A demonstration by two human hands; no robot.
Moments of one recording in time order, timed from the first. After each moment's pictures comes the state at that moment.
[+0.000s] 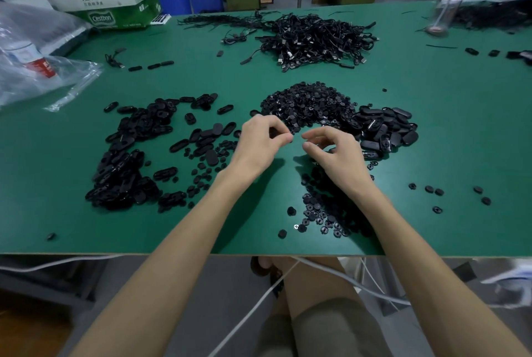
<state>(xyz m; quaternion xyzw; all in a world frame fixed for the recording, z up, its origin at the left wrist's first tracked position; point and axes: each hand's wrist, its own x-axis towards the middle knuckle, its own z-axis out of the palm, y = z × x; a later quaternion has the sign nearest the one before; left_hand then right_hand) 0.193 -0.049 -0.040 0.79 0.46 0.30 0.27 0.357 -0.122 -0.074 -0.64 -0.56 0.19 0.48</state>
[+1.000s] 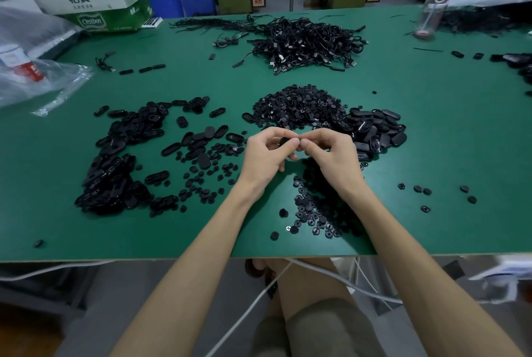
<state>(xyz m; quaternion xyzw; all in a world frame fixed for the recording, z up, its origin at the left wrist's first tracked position) 0.213 -0.063 -0.077 0.63 0.35 0.44 0.54 0.361 -0.123 -0.075 -0.63 -0.53 0.21 0.53</state>
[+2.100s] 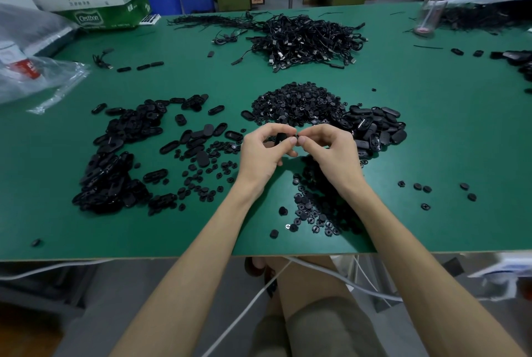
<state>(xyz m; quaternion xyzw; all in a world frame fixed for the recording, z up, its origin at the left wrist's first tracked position) 0.212 -0.061 -0.080 0.64 0.35 0.46 0.51 0.361 -0.123 -0.077 -0.62 -0.52 0.21 0.55</state>
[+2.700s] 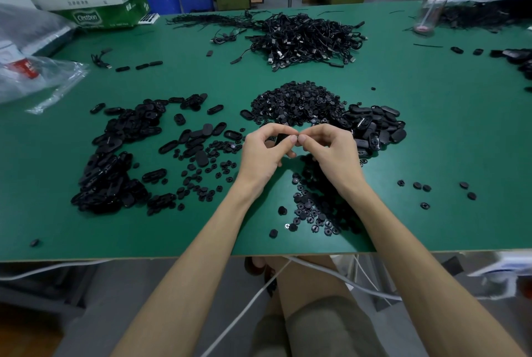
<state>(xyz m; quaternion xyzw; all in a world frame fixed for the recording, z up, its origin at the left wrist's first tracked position) 0.213 -0.061 -0.082 0.66 0.35 0.44 0.50 0.360 -0.124 -0.075 -0.63 -0.50 0.22 0.55</state>
